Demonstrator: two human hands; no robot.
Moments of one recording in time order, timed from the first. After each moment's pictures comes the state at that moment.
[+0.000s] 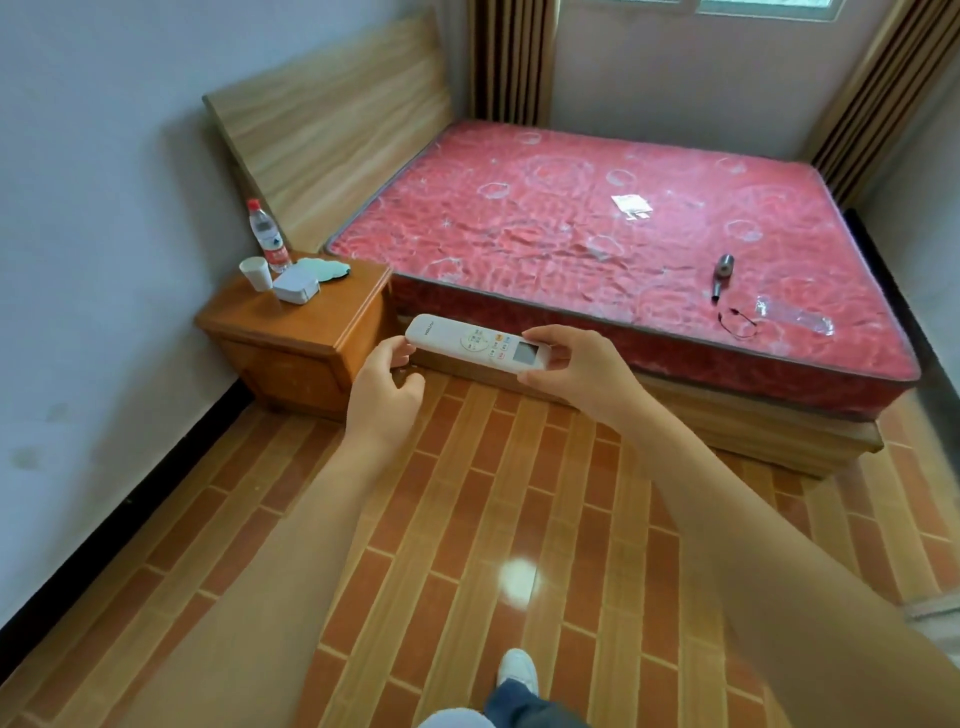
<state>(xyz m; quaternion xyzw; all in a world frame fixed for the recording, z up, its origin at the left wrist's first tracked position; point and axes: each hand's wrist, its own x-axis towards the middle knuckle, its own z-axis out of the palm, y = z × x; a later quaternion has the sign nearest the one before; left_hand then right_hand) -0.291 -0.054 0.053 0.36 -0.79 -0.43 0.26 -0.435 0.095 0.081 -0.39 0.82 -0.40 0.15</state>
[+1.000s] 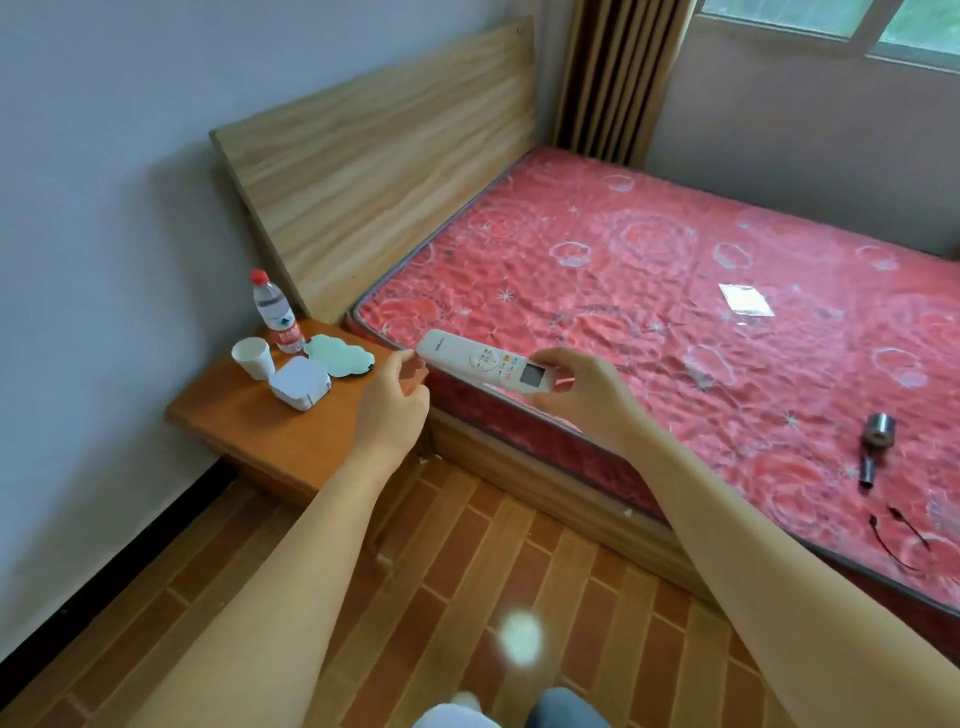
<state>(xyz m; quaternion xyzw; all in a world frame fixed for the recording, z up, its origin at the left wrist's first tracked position) -0.594 -0.419 0.032 0.45 -0.73 -0.46 0.24 -0.756 -0.291 0.064 -0.46 0.80 -0.33 0.19</state>
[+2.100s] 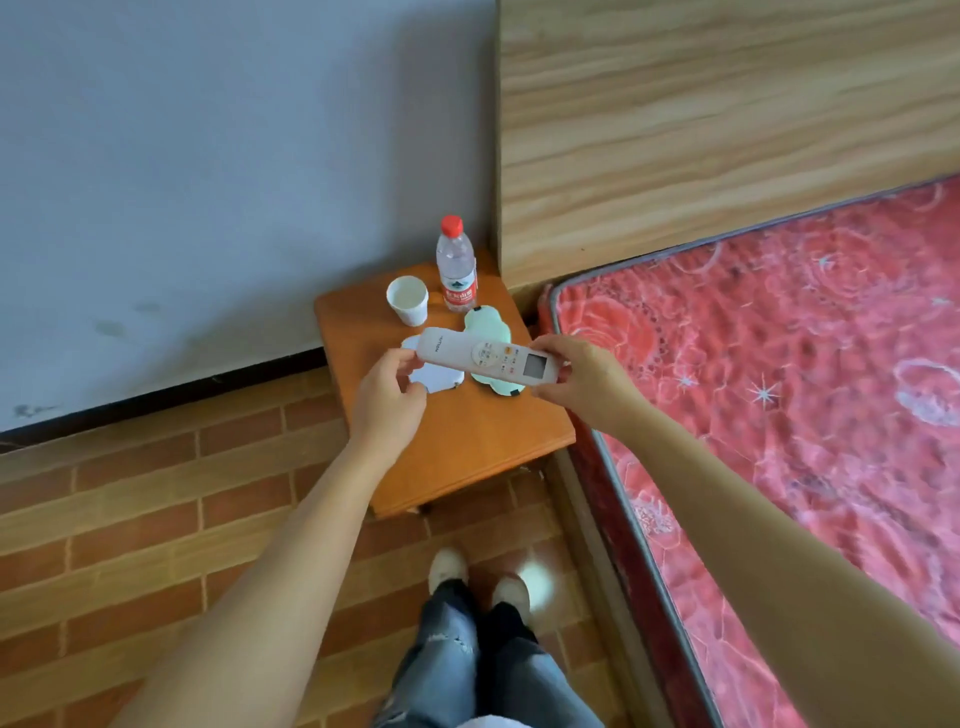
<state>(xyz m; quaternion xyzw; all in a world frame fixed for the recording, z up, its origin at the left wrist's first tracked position) -0.629 -0.693 -0.077 0.75 -0.48 -0.35 0.27 -0.837 -0.724 -0.045 -0.71 0.58 -0.12 0.37</state>
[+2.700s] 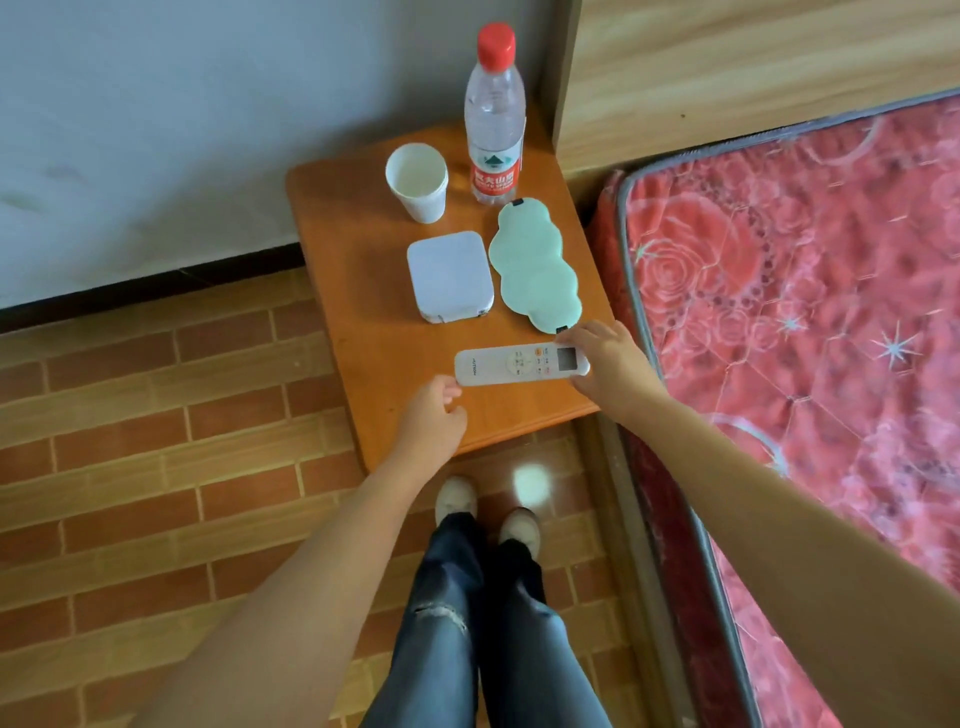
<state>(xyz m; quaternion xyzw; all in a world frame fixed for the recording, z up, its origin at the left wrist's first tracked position) -0.628 -0.689 -0.265 0.77 -0.41 -0.48 0.12 -0.824 -0.761 -0.245 -0.76 0.57 0.03 0.32</state>
